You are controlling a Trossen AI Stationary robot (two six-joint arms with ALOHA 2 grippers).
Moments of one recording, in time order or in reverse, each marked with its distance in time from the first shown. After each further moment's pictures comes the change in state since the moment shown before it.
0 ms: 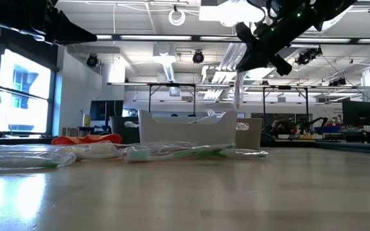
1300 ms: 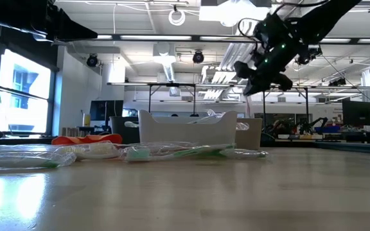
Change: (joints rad) left arm 0.000 0.000 0.000 0.030 0.000 0.063; right arm -0.267 0.175 0.000 0.095 0.008 -0.253
